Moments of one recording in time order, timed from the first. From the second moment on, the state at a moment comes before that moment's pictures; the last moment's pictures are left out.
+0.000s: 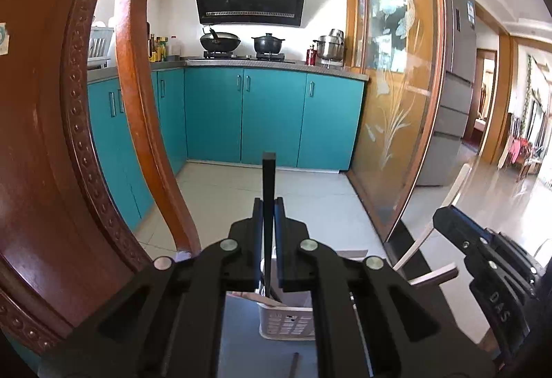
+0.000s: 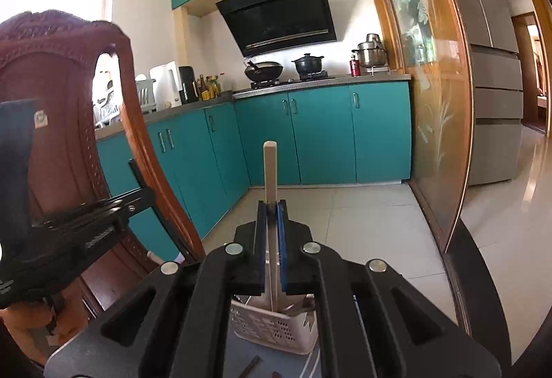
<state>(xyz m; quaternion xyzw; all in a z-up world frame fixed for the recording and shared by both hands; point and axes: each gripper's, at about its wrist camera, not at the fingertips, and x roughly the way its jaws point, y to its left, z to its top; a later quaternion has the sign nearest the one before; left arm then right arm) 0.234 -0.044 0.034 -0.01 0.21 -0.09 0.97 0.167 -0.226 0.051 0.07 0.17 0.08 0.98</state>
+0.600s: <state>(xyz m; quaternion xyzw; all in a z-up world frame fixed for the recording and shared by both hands) 0.232 -0.050 0.012 0.02 0.21 -0.09 0.97 0.139 -0.226 0.054 0.06 0.15 0.10 0.98</state>
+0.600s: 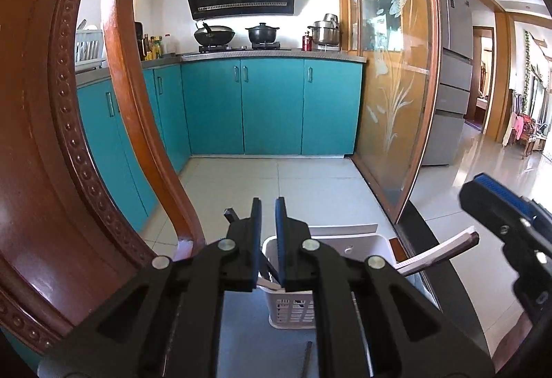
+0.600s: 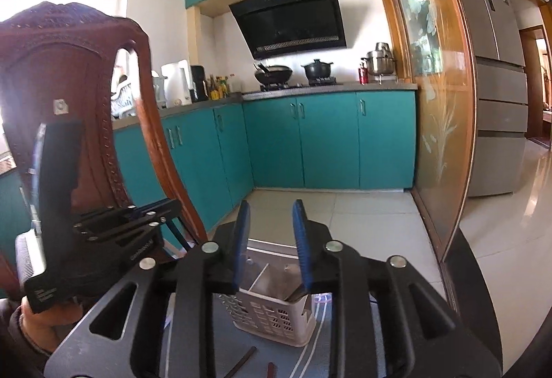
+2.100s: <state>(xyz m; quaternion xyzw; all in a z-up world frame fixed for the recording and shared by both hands) 0.203 -0.072 -0.179 0.11 0.46 -0.14 0.87 0.192 -0.247 -0.148 0.04 0.54 0.05 0.84</state>
